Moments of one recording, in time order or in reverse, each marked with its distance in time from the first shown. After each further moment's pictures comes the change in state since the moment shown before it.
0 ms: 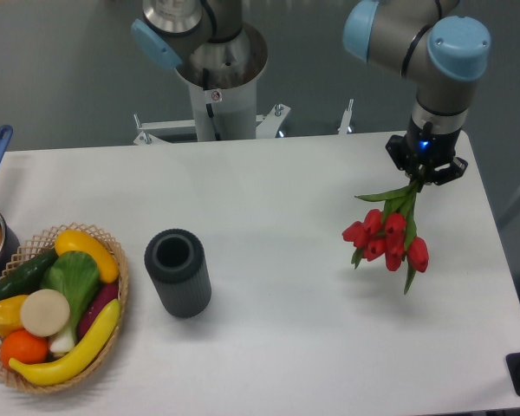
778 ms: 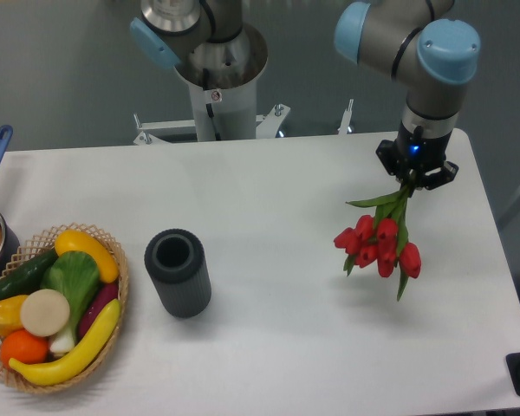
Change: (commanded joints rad) arm -0.055 0.009 -0.005 0.014 -0.086 -0.126
